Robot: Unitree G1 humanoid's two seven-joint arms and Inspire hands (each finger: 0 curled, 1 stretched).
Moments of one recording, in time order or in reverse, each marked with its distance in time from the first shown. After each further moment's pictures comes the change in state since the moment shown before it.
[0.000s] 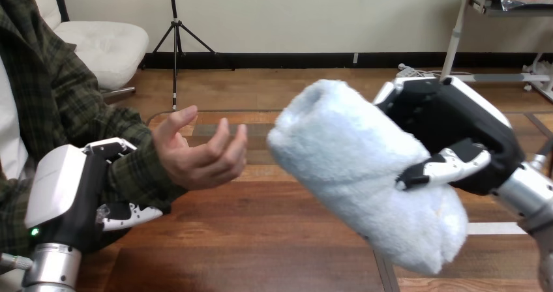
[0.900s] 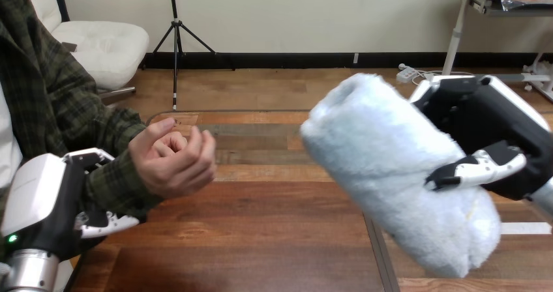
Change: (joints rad) left arm -0.007 0.066 0.003 0.096 -0.013 -0.002 0.009; right arm 0.059 -0.054 -0.078 -0.037 0.014 -0.005 -0.009
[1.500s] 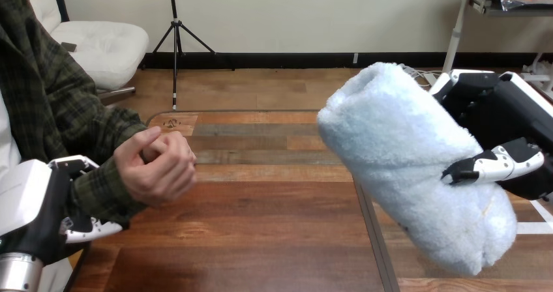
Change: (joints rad) left arm -0.034 0.048 -0.008 0.131 -0.002 -0.041 0.021; right arm 0.022 -0.012 -0.044 -0.018 0.030 0.011 -0.012
